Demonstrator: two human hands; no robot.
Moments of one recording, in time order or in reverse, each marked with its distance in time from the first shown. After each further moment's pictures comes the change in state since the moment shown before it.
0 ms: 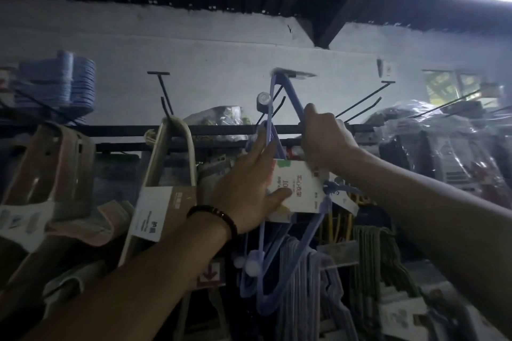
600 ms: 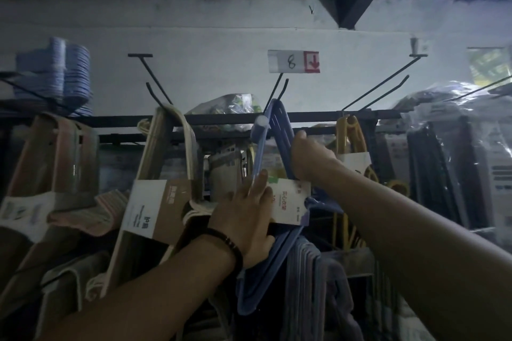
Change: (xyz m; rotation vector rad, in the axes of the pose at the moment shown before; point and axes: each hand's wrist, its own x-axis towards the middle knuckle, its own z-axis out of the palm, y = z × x) left_hand -0.011 -0.024 0.062 0.554 -0.405 -0.079; right_hand 0.018 0.014 0.106 0.029 -0.346 0.051
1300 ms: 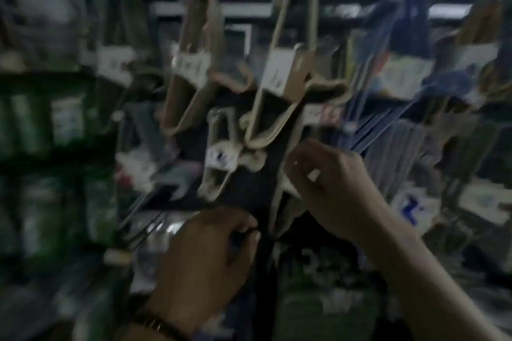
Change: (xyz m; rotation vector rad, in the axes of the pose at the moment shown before) left_hand -0.422 -0.007 -0.005 -0.613 0.170 -0.479; right_hand -0.366 -0.166 -0.008 0.599 -0.048 -0.561
